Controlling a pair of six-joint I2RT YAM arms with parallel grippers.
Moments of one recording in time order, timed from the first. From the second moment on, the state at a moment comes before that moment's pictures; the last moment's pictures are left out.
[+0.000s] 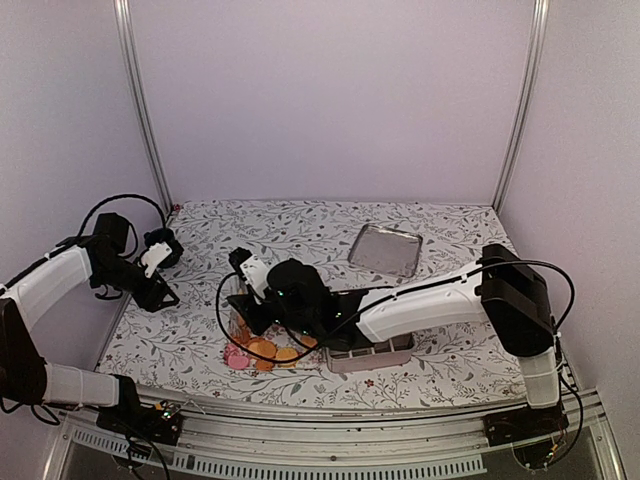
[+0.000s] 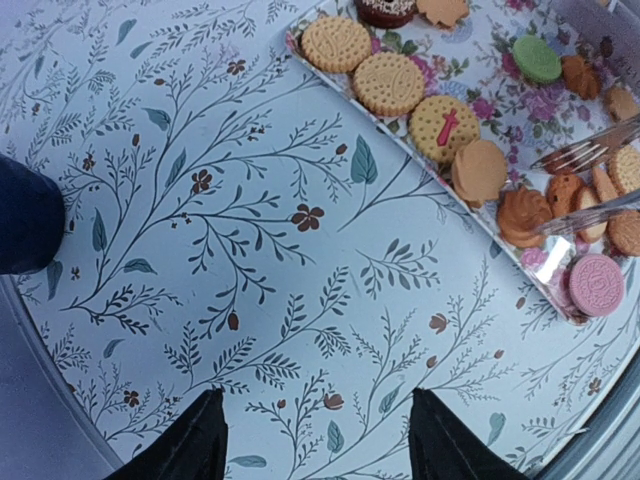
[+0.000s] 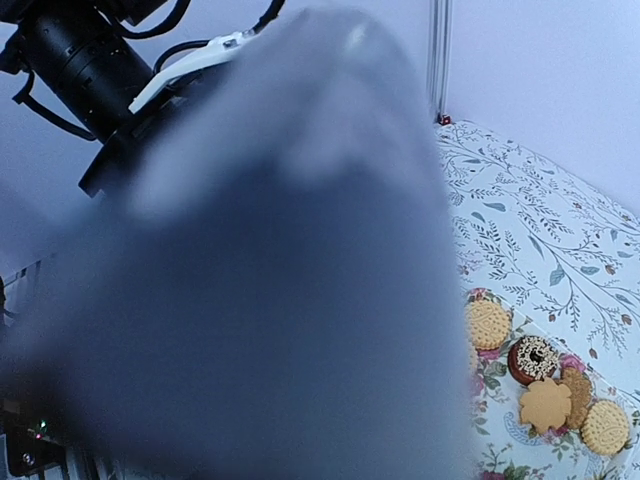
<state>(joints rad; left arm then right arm) 0.07 1.17 0.82 -0.77 0.36 0.73 1.25 2.15 1.51 0.37 0.22 0.14</state>
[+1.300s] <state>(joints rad) 0.07 1.17 0.80 -0.77 0.37 0.73 1.25 1.93 1.28 0.29 0.19 0.15</state>
